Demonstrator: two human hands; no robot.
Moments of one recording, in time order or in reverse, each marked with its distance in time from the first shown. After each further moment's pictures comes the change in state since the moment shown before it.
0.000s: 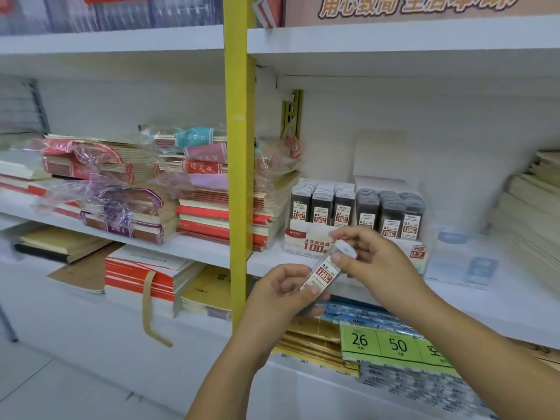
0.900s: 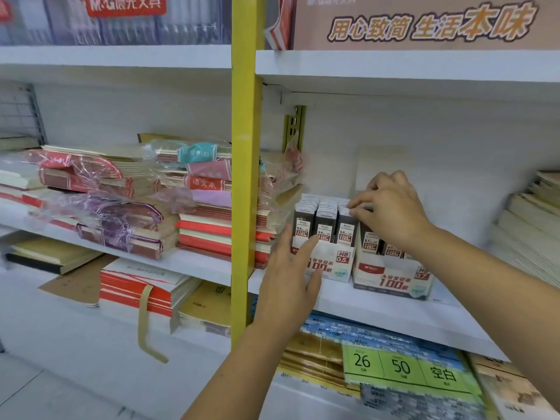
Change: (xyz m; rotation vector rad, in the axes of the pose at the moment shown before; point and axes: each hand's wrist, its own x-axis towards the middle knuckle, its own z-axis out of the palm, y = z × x) left_hand 0.068 0.003 0.004 1.138 0.207 0.524; right_hand 0.109 -0.020 -0.051 -1.086 0.169 -0.159
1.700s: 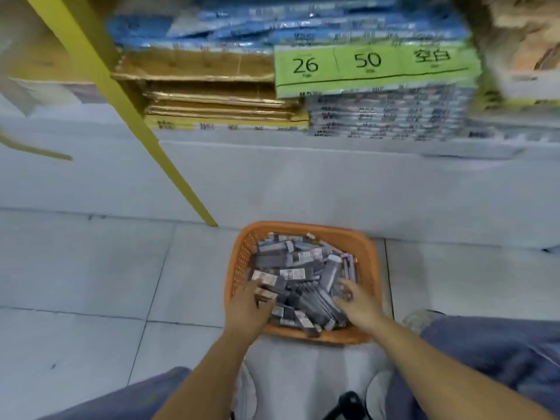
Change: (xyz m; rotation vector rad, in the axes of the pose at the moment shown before) left_hand -0.415 -0.104 0.172 -0.043 -0.899 -0.795; right_hand -0.551 0.002 0.266 0.690 -1.033 1.043
